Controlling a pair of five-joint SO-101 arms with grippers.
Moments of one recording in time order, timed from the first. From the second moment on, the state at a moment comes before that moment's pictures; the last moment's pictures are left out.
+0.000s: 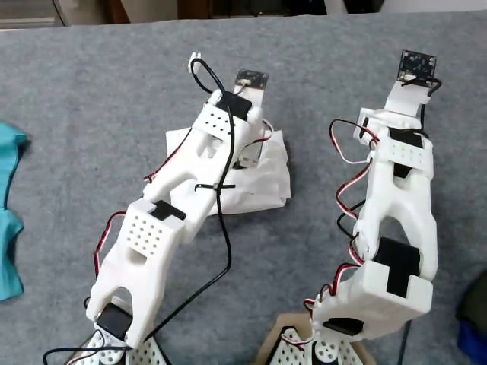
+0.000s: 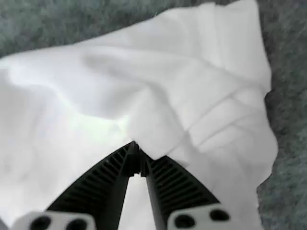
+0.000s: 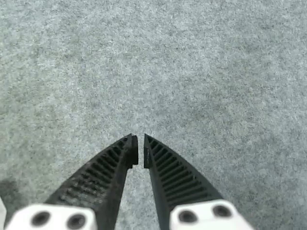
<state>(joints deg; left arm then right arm) 25.5 45.6 -44.9 83.7 6.5 15.9 6.4 20.4 30.1 -7.7</state>
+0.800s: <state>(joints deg) 19.0 54.0 -56.1 55.2 24.2 15.9 6.4 20.4 30.1 -7.7</state>
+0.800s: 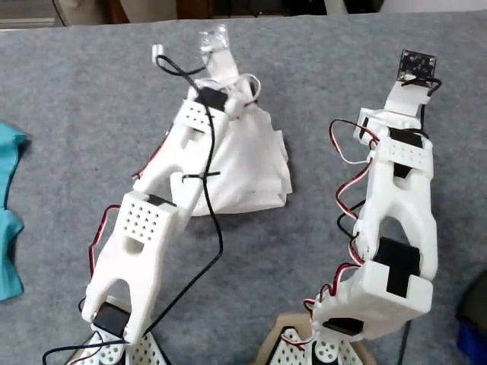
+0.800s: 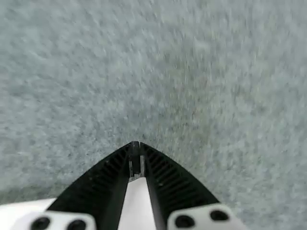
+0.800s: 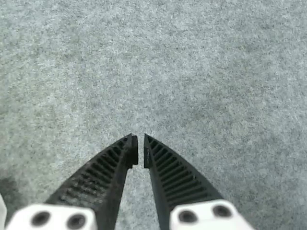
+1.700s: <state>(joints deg) 5.6 62.5 -74.9 100.2 6.0 -17.8 -21.8 21.2 73.1 15.6</state>
